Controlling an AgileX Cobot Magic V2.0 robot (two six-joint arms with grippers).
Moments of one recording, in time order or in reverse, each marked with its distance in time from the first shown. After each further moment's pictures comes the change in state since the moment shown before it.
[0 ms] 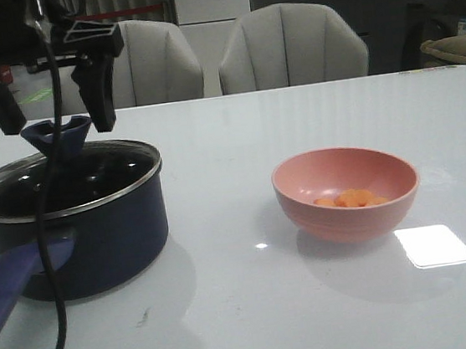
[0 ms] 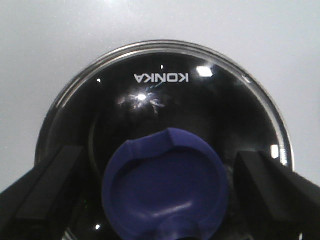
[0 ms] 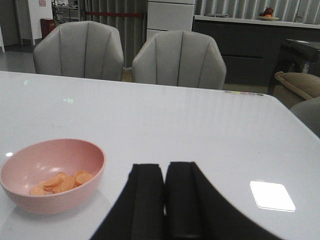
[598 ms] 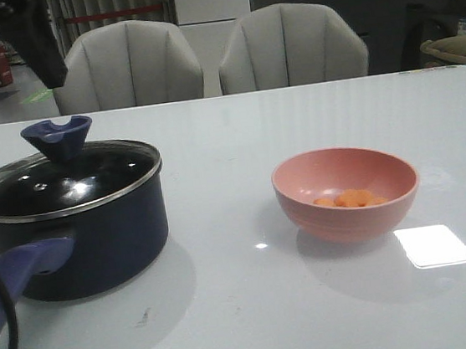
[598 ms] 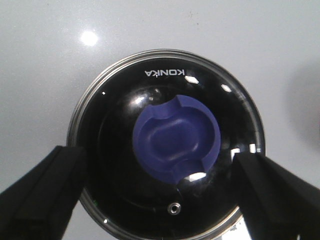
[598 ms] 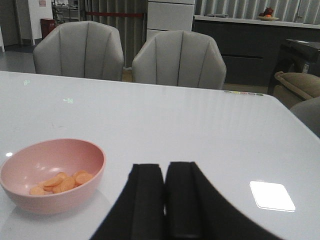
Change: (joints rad) left arm 0.037 -0.263 0.208 -0.050 -0.157 0.080; right arm 0.000 0.000 0.000 0.000 0.000 0.000
